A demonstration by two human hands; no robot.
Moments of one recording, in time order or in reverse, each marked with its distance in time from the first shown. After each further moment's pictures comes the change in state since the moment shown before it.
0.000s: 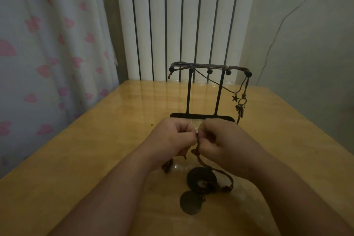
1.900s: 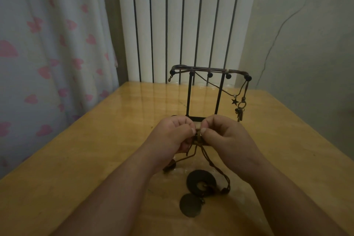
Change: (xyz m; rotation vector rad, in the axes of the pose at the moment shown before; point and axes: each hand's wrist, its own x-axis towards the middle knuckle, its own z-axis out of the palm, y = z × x) left_hand -0.002 0.009 0.005 -0.188 0.069 0.004; right_hand 0.002 0.010 0.012 0.607 0.178 0.091
